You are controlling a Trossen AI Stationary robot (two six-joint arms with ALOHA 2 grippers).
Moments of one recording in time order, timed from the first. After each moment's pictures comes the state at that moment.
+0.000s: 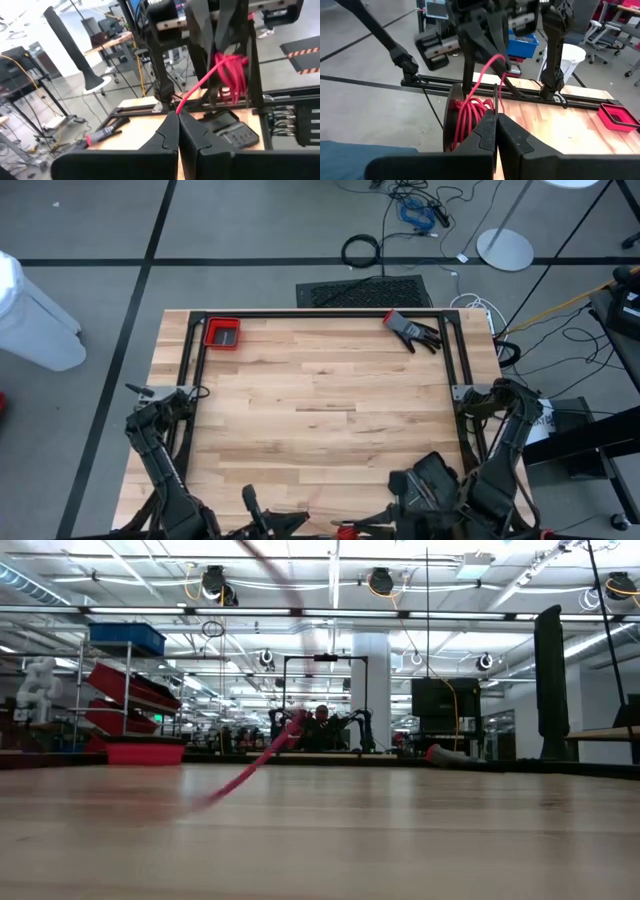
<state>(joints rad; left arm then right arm) -0.96 2.03 2.02 -0.32 -1.34 0.00 0.95 1.83 1.94 -0.55 0.90 0.29</state>
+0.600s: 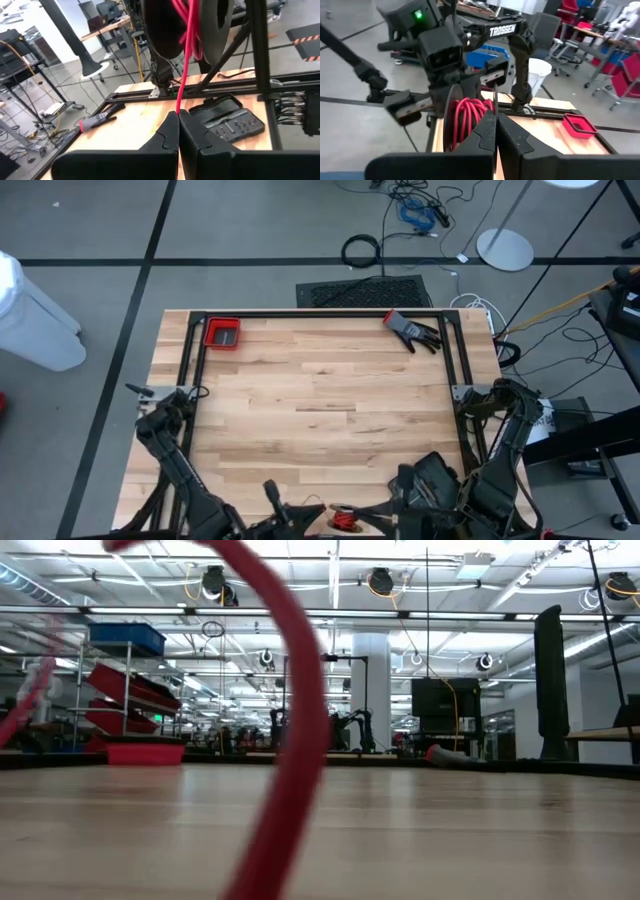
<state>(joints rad) -0.88 2.09 2.02 -0.43 -1.27 -0.18 0.96 1.83 1.94 -0.48 1.07 0.20</state>
